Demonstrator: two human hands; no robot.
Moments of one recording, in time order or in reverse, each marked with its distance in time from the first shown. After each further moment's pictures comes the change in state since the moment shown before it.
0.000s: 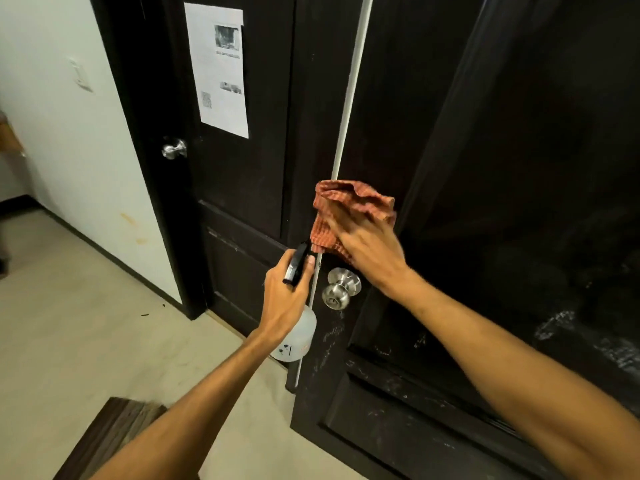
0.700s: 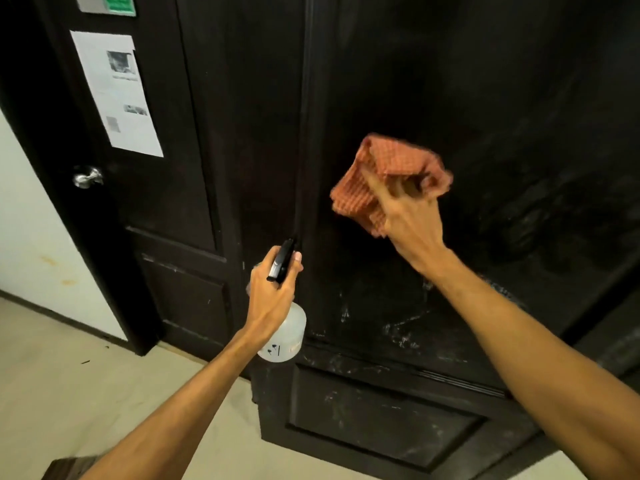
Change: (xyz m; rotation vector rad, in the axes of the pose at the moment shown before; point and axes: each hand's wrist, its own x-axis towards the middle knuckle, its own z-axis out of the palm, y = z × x) left_hand -0.047 0.084 0.082 -0.159 -0.214 0.008; right_hand -0.141 0.140 -0.082 -0.108 0.095 0.413
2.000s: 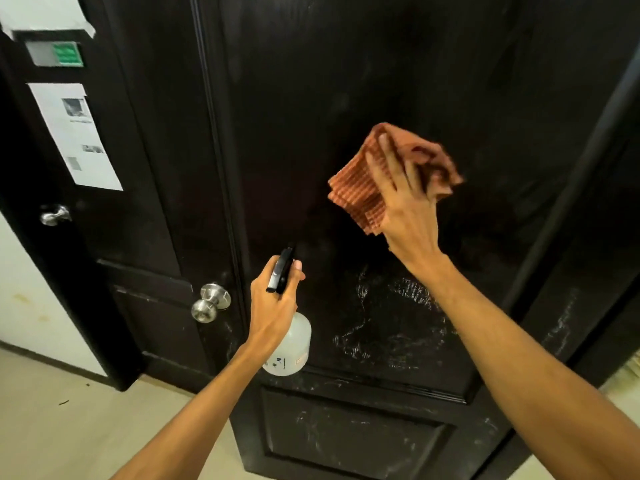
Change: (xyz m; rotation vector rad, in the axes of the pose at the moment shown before) left_hand -0.024 0.066 0.117 0.001 0.014 0.039; right_hand -0.045 0.113 -0.037 0.101 0.149 0.192
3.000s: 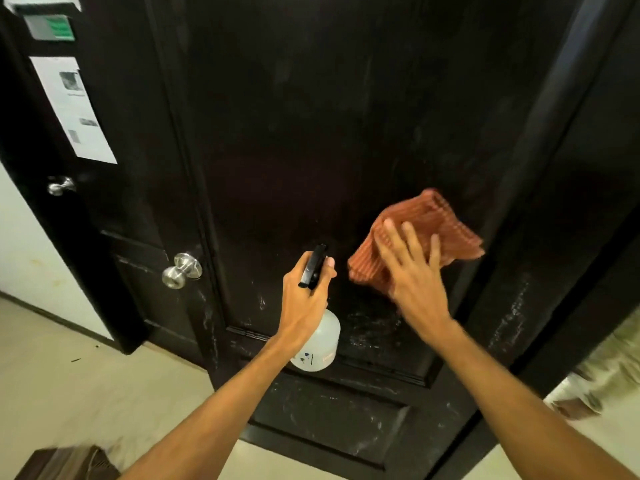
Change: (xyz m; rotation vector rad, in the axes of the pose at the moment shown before) left_hand -0.063 0.022 0.126 -0.054 -0.036 -0.051; right_hand -0.167 0.090 0.016 -0.052 -0.245 -0.143
